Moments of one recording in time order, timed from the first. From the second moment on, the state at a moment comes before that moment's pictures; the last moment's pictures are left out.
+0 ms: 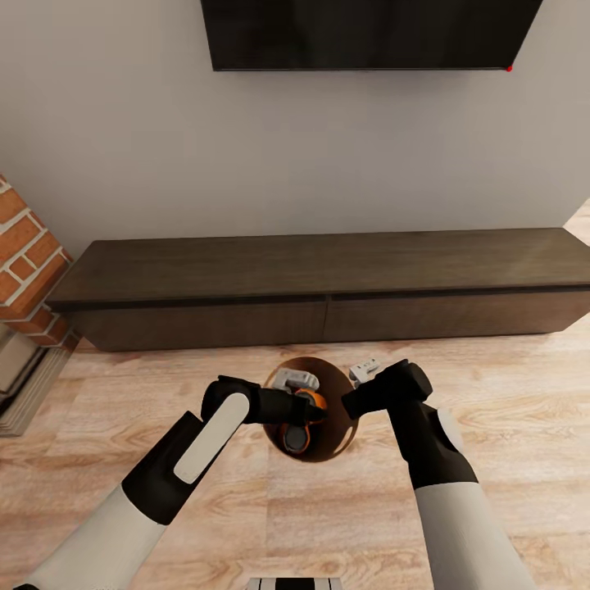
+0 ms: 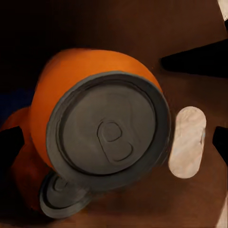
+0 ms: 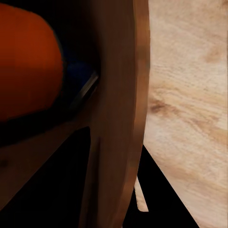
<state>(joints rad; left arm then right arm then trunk) -0.72 0.00 -0.60 -1.42 0.92 1.05 0.35 -0.70 0.15 -0.01 -1.30 1.00 1.04 1.03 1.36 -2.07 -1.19</state>
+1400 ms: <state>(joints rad) -0.59 0.50 -0.35 -1.33 0.72 0.58 -0.26 -0.70 0.13 -0.07 -1.28 1.00 1.03 1.03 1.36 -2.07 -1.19</state>
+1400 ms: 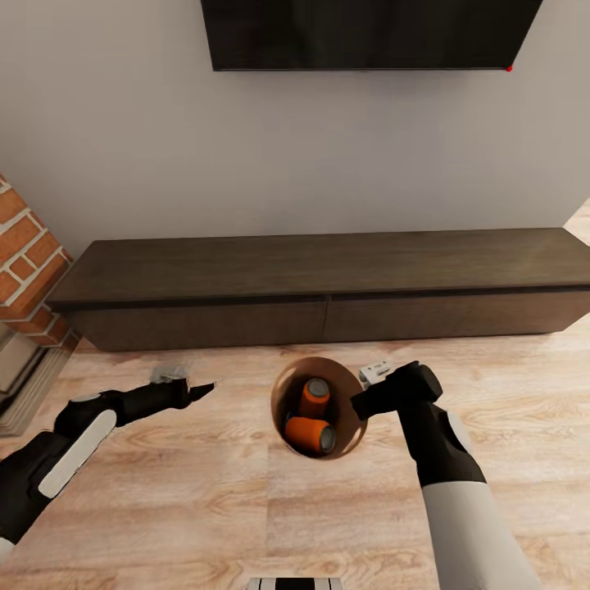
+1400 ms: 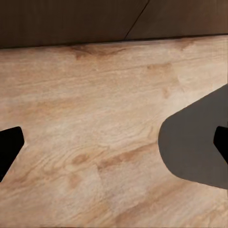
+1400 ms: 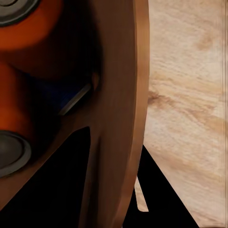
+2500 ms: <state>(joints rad) -0.48 0.48 -0.35 -1.01 0.65 0.20 -0.25 -0.81 -0.03 -0.17 -1.02 1.02 1.03 1.03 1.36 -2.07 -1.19</state>
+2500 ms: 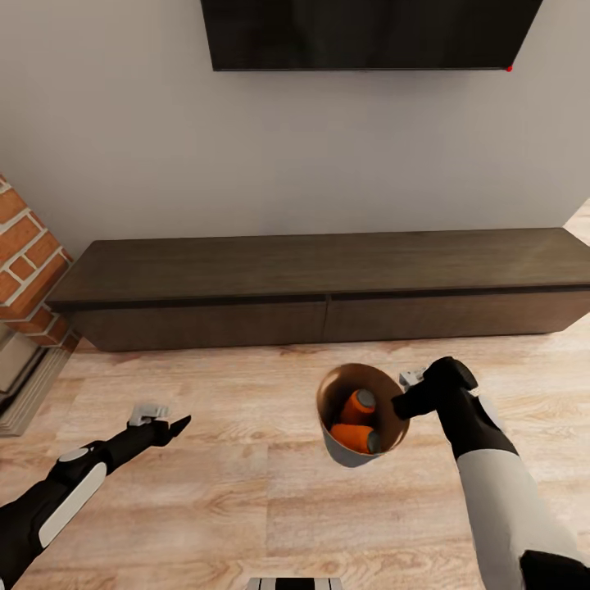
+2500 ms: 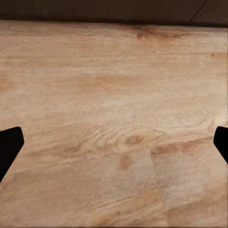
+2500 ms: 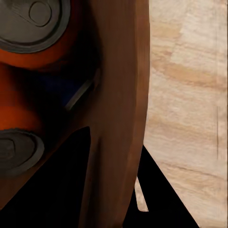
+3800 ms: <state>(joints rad) -0.48 0.46 -0.35 -0.96 0.65 0.17 -0.25 -1.27 -0.23 -0.16 -0.31 0.99 1.04 0.92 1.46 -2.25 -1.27</state>
